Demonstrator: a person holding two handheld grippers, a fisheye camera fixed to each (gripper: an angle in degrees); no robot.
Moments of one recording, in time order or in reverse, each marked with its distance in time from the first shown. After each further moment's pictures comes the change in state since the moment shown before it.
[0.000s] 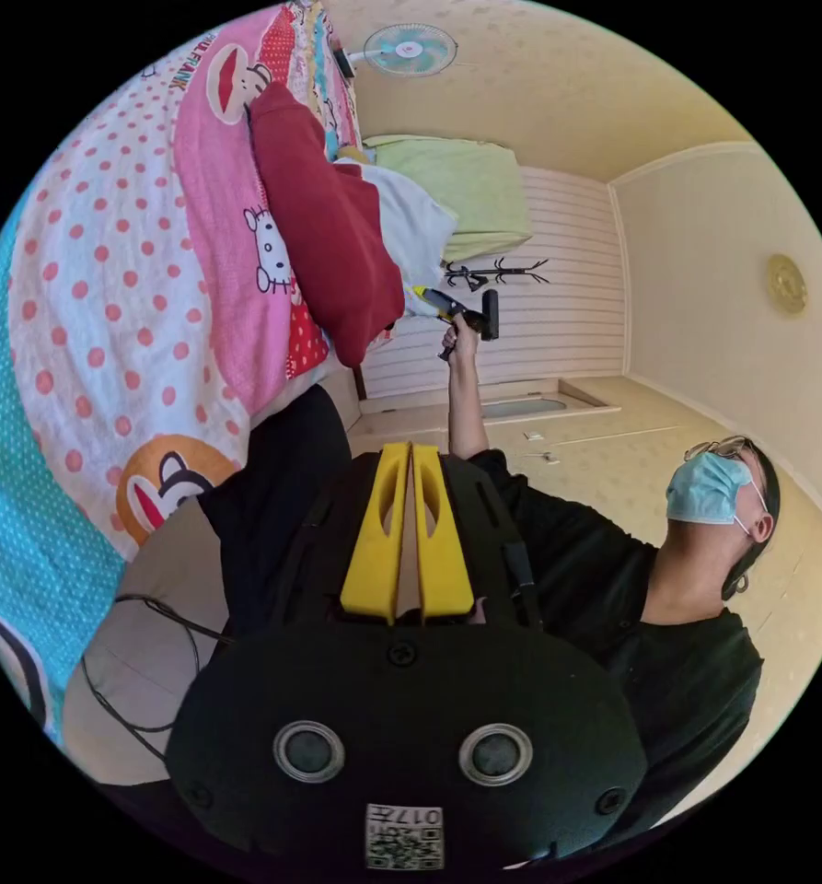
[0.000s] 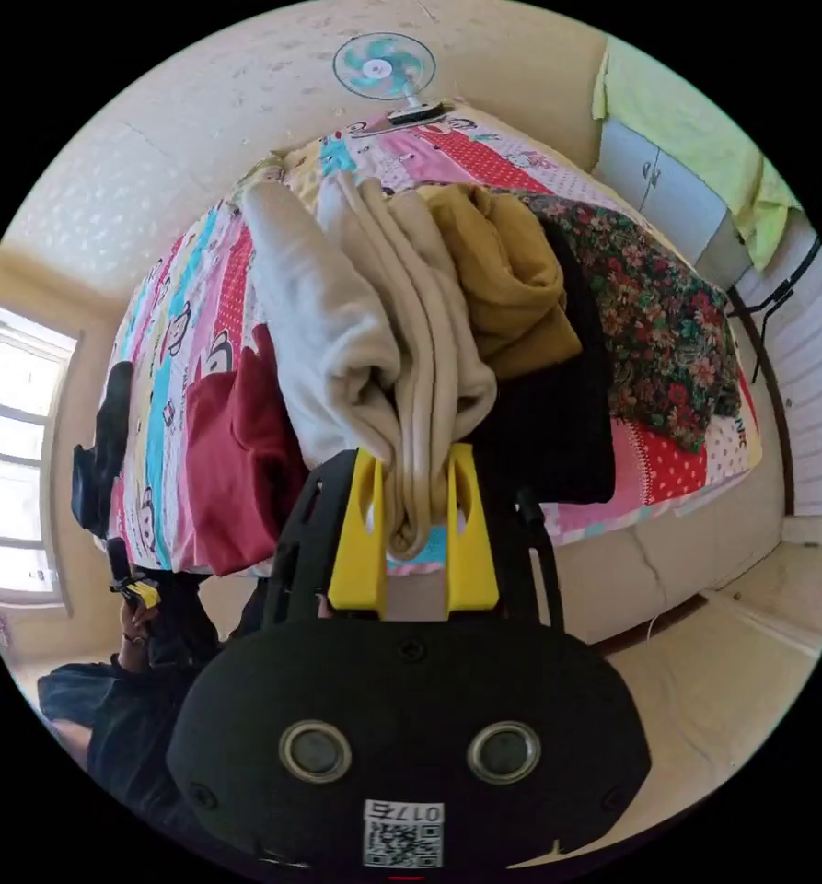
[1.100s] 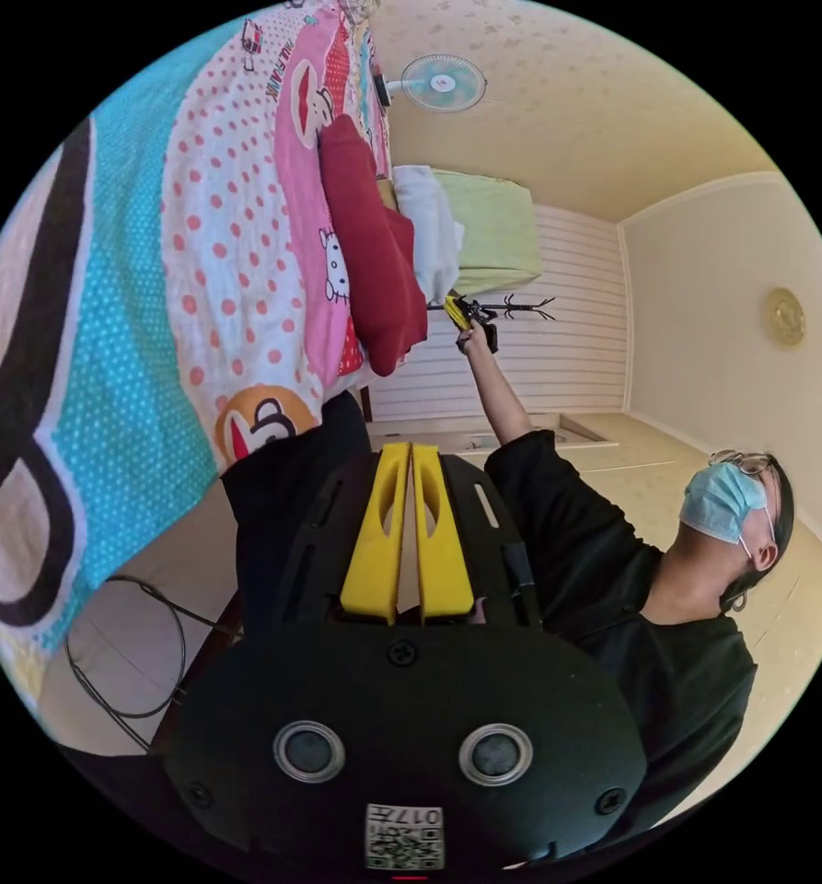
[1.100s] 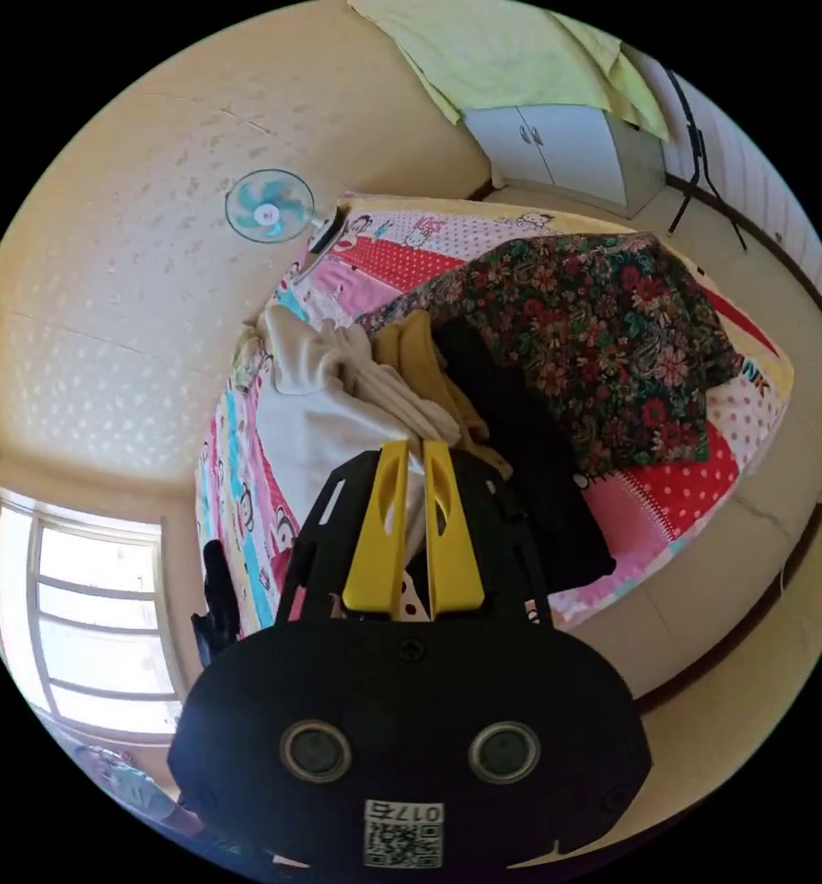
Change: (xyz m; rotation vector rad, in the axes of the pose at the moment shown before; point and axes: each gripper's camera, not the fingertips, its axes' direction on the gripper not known) left arm 0.008 0.031 -0.044 0.134 -0.004 -0.064; right arm 0.232 -0.007 -0.015 0.325 -0.477 0.510
